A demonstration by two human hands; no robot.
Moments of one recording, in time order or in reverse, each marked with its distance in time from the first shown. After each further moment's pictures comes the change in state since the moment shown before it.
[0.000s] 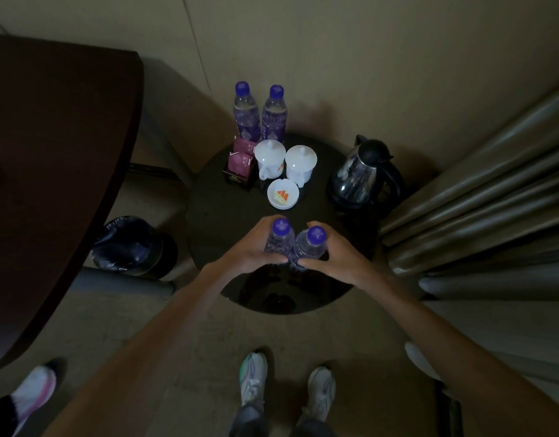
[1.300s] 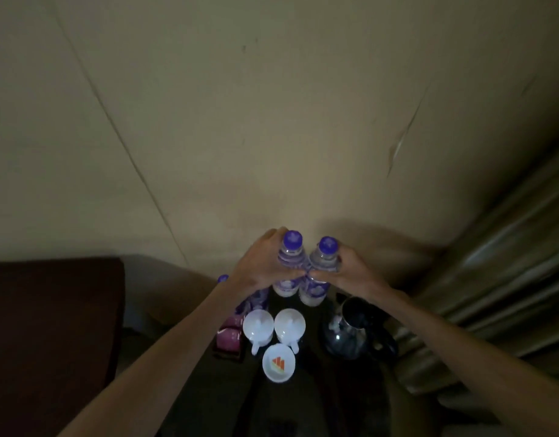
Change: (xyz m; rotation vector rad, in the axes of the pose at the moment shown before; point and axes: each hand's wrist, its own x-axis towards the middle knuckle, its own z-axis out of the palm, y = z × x) left_hand 0.174 0.228 -0.206 0.337 0.194 0.462; right_hand 0.137 -0.118 -0.234 0.232 0.434 -0.132
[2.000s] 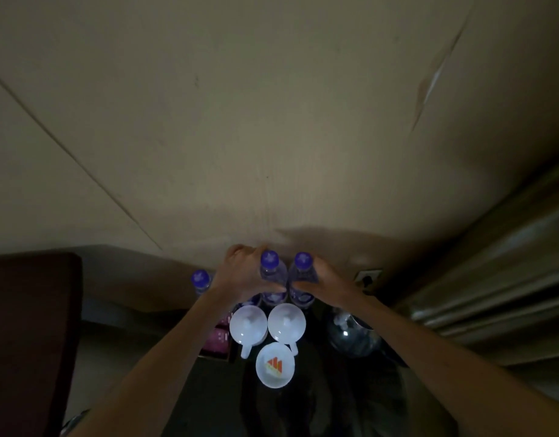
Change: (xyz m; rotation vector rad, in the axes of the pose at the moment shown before) left_hand 0.027 -0.115 0.080 0.421 -0.111 -0.107; right_hand 0.058 0.120 0.068 0.052 -0.171 0.009
